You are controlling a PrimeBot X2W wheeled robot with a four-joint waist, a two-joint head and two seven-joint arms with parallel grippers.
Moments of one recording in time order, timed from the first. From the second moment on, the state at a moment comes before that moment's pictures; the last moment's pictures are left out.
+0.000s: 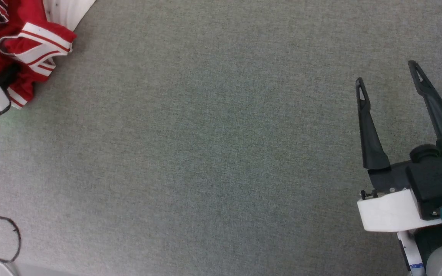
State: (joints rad) left arm -0.97 0.69 -0.48 0.83 -1.08 -0.12 0.45; right arm -0.15 -0.05 0.14 -0.60 -0.36 0.13 0.24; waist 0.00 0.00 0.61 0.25
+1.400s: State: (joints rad) left arm -1.36 0.62 -0.60 0.37 -0.97 0.00 0.28; right arm 0.00 -0.05 -0.06 -0.36 -0.03 0.13 -0.05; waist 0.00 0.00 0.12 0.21
